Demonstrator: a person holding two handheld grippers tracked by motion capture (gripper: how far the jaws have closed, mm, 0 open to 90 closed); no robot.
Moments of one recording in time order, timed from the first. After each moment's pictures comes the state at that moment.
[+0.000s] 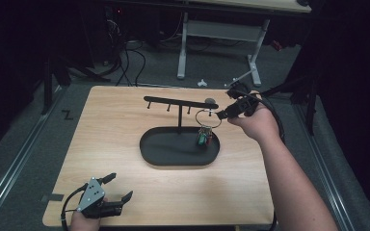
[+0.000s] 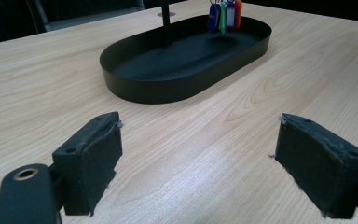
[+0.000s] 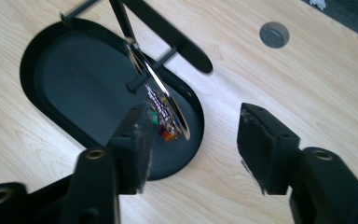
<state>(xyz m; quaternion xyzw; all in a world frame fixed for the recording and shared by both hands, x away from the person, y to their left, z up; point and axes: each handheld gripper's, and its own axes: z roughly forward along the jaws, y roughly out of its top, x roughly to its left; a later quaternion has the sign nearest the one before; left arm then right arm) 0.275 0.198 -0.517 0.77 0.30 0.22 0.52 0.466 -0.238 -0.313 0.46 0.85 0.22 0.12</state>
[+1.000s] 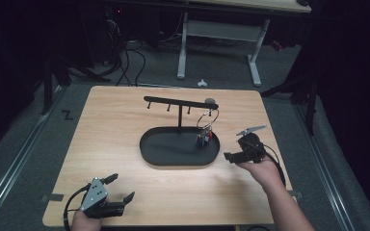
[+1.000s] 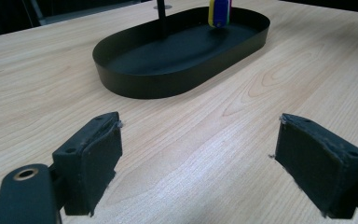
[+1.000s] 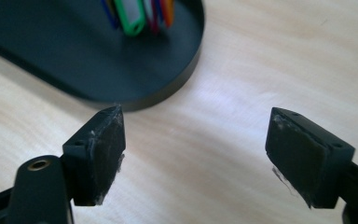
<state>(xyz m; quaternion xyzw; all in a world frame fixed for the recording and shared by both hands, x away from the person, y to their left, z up) 0.276 0.193 -0.520 0.78 0.30 0.21 0.51 0.390 -0.283 -0.448 0.51 0.81 0.24 0.13</state>
